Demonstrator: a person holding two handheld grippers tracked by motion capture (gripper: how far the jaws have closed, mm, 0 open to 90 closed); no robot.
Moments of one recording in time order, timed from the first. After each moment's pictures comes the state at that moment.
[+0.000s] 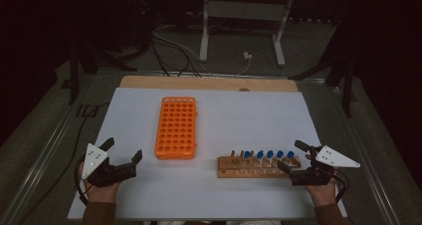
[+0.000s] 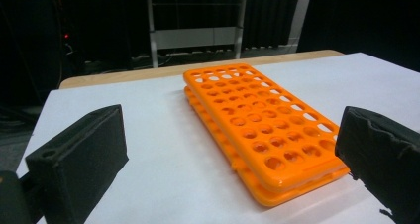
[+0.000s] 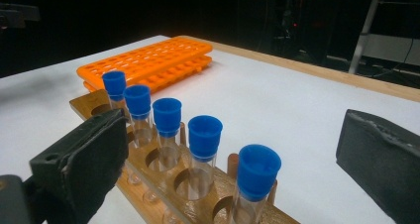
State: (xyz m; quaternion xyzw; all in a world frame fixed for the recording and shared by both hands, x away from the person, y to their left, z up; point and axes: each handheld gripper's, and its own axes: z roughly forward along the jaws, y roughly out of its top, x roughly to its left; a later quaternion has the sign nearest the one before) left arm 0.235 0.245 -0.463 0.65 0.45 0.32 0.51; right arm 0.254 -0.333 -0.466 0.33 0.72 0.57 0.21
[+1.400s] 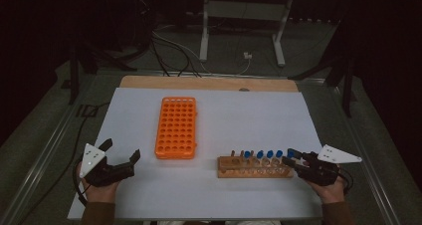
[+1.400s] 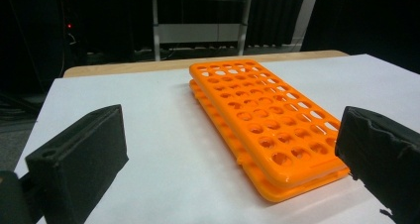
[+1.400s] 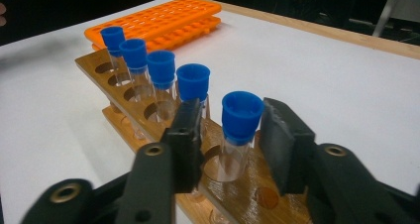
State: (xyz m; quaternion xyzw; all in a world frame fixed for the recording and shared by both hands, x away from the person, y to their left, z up) left arm 0.236 0.249 -0.466 0.65 0.47 0.31 0.51; right arm 0.257 -0.350 -0.466 0.33 0.77 0.52 0.17
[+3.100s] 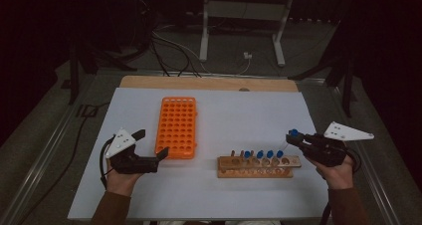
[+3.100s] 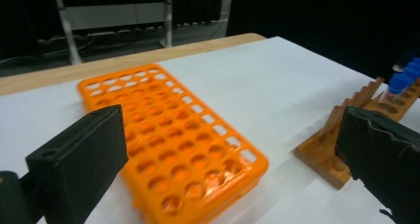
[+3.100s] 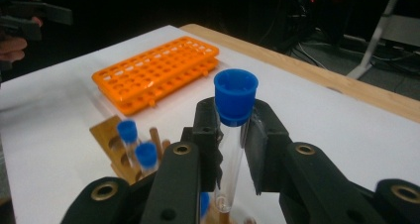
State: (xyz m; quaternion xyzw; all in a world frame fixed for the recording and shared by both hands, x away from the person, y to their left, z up) left arm 0.265 0.184 -0.429 0.73 0.38 0.20 0.54; right arm 0.279 -0.333 -0.391 0.33 0.77 0.53 0.18
